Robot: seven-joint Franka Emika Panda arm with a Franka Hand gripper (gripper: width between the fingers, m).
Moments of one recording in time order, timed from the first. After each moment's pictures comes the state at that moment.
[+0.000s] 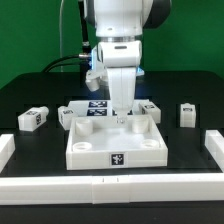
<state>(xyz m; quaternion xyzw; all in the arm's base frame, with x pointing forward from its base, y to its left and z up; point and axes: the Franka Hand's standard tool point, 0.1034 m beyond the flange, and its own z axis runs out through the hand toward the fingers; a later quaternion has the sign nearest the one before) 0.411 -0.002 0.017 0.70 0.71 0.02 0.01</state>
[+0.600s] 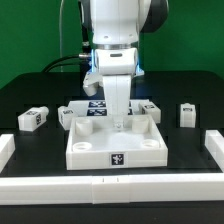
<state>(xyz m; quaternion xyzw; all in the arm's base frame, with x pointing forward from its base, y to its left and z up) 0.402 -0.008 0.005 0.71 0.70 0.01 0.00</state>
